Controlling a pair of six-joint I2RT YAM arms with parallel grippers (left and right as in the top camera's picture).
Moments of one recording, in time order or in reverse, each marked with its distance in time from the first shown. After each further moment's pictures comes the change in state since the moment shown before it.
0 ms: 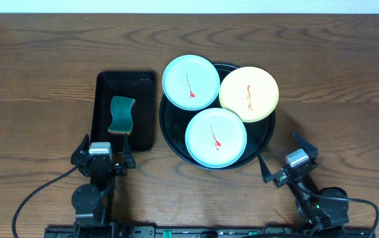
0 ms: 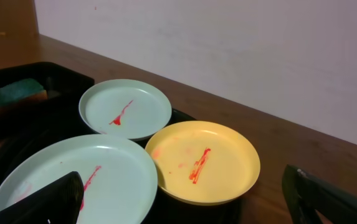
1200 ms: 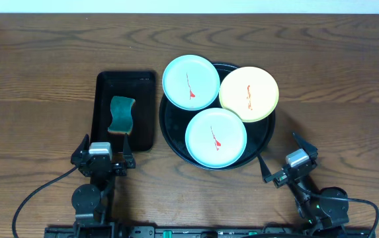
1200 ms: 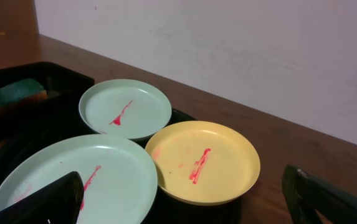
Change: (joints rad) left arm 0.000 0.000 0.000 0.000 0.000 -0.007; right arm 0.000 0.000 0.000 0.000 0.000 0.000
